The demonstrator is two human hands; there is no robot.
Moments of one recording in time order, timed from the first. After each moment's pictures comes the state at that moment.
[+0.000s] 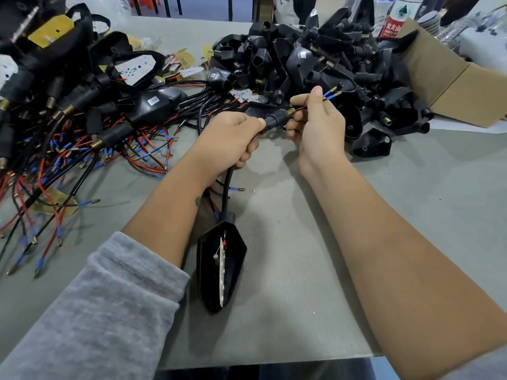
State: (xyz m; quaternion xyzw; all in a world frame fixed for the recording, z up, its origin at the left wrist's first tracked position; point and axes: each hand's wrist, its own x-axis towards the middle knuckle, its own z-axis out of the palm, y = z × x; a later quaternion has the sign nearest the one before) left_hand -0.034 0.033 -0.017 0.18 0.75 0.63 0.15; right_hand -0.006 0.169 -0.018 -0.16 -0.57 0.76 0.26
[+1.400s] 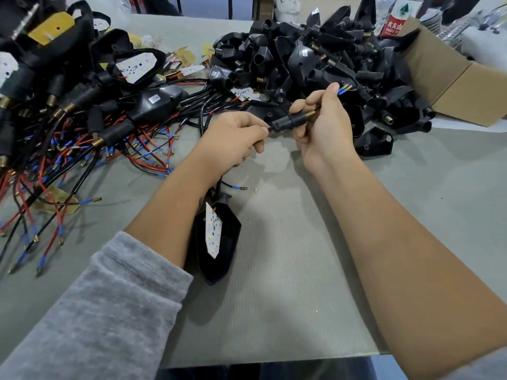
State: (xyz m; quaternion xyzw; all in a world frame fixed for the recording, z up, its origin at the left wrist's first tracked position) left_hand -0.037 0.031 -0.022 0.18 0.76 0.61 0.14; right_hand -0.001 0.176 -0.010 -0.16 -0.52 0.81 0.21
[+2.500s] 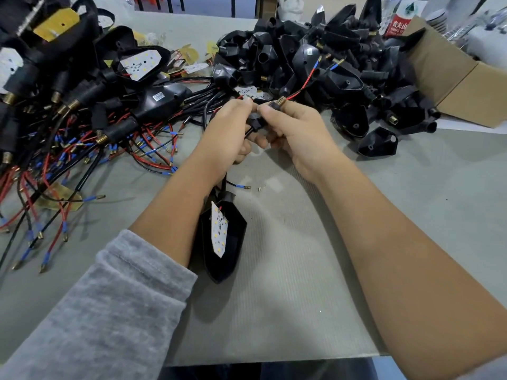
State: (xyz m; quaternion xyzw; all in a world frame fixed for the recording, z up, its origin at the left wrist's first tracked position) left_hand -0.031 0.032 -0.013 0.10 0.70 0.69 0.15; right_hand -0.002 0.160 -0.018 -0.03 -0.72 0.68 0.11
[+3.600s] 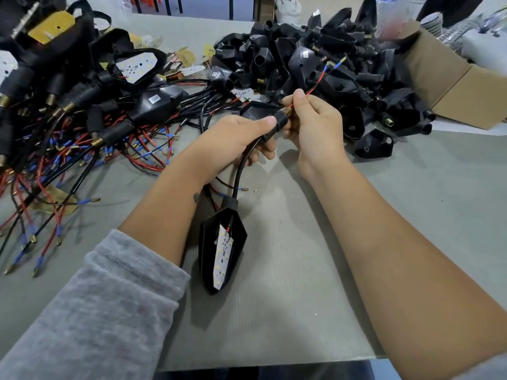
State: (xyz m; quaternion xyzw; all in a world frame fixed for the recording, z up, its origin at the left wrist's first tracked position) left_hand -0.036 0.027 -0.014 0.22 0.75 0.59 0.20; right_hand 0.000 0.165 -0.013 -0.12 -0.64 0.72 0.24
